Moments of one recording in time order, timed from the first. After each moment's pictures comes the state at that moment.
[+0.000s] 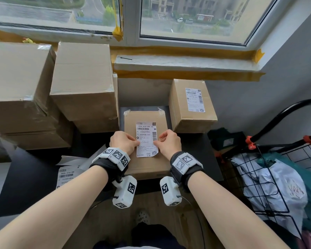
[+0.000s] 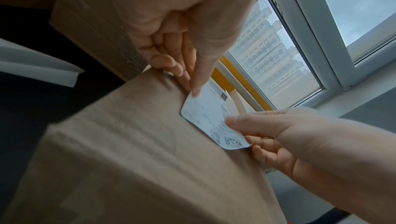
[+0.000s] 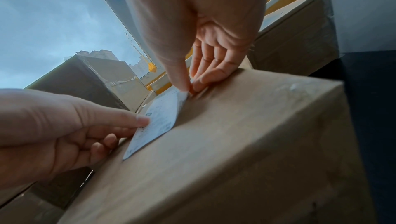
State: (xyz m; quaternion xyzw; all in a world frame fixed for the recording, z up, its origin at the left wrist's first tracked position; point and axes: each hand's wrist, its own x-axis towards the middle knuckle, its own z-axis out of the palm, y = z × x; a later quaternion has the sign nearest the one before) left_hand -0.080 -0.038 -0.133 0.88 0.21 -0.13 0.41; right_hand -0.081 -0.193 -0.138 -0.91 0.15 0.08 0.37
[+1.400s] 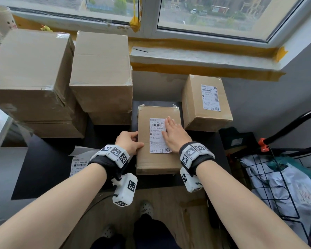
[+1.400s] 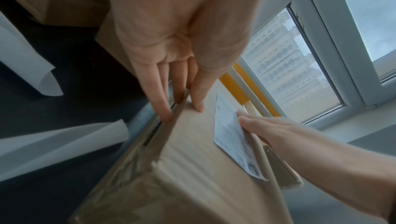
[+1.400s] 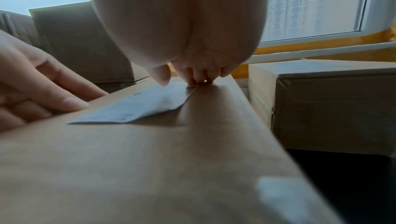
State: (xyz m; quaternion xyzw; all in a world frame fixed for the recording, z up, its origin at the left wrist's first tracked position) left_hand -0.089 -0.001 -0.157 0.78 0.20 -0.22 0.56; right_hand -0.057 -0.185 -0.137 -0.96 -0.11 0.23 0.08
